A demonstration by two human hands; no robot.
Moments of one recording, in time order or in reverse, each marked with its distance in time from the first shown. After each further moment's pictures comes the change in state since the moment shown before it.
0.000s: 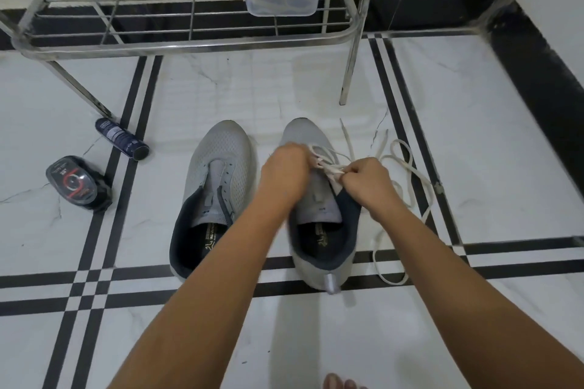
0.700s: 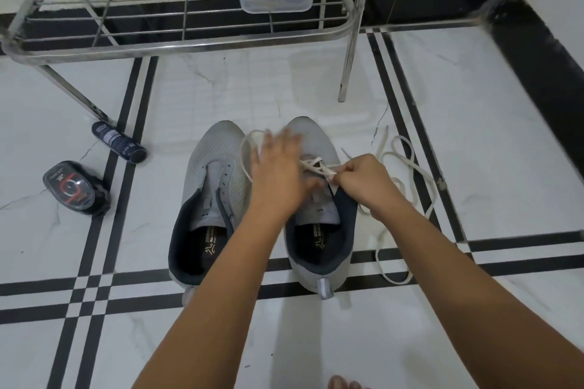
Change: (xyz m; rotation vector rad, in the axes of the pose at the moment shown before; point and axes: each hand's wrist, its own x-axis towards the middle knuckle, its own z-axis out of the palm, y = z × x) left_hand -0.015 -0.003 0.000 0.167 -0.081 0.005; right_hand 0.007 0.000 0.006 0.073 -0.077 0.018
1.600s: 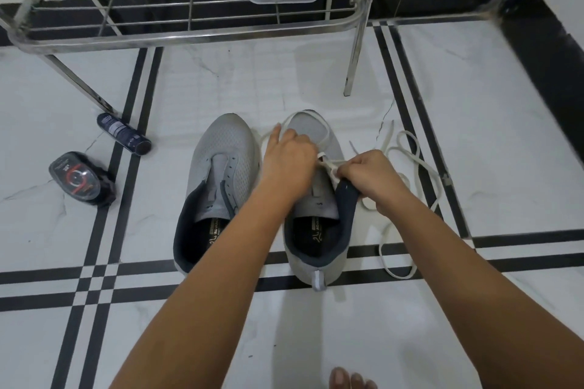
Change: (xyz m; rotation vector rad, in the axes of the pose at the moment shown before) left_hand 0.016 0.000 -0.001 0.270 0.110 0.215; right_hand -0.001 0.000 -0.002 0.138 -0.061 0.064
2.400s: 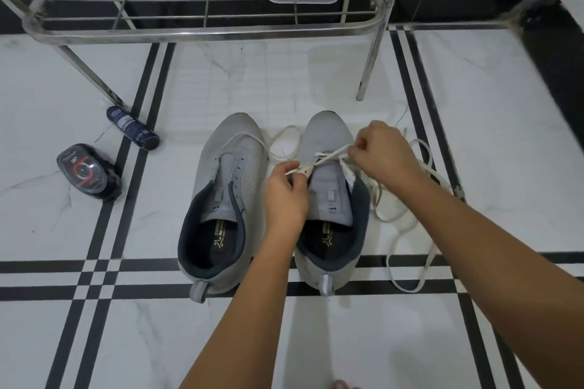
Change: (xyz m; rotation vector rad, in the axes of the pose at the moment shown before) left_hand -0.041 0.008 0.022 -1.150 0.181 -0.717; right_hand 0.035 -0.020 -0.006 -0.846 0.207 -0.471
